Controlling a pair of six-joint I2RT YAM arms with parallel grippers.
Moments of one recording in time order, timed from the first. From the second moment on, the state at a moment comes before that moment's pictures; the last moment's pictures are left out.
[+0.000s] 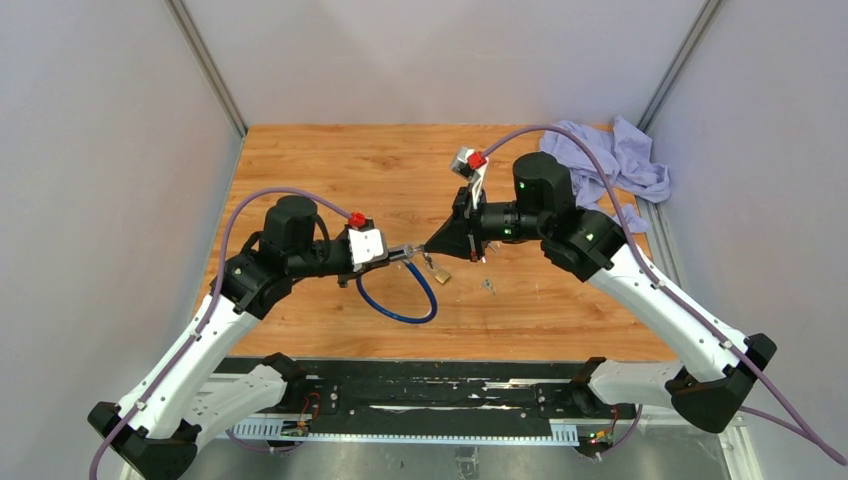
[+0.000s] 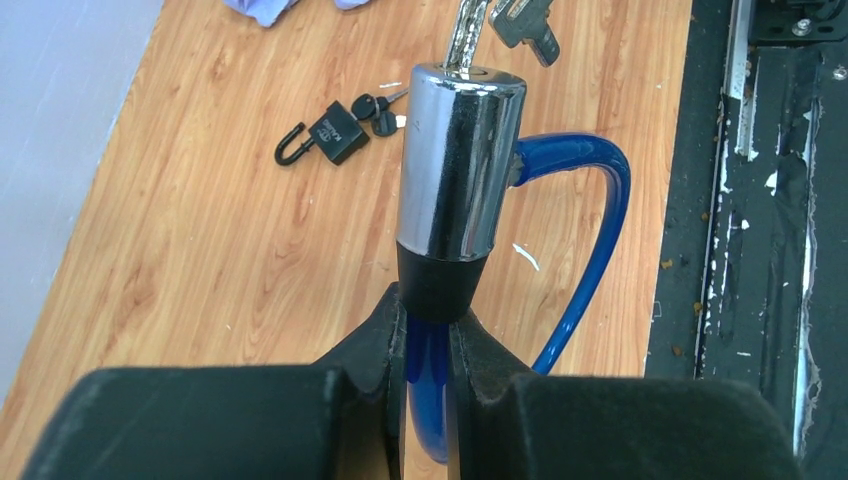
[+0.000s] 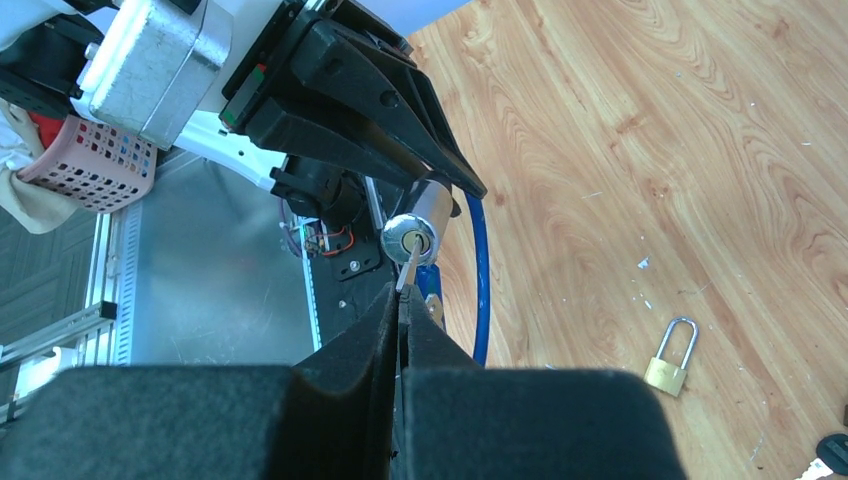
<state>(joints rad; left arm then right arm) -0.55 0.87 1.01 -0.63 0.61 0.62 0.78 1.20 1.35 -0.46 -0.62 0.19</state>
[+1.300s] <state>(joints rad) -0.55 0.85 0.99 -0.71 0.56 0.91 0.84 1.31 1.47 -0.68 -0.54 0.11</state>
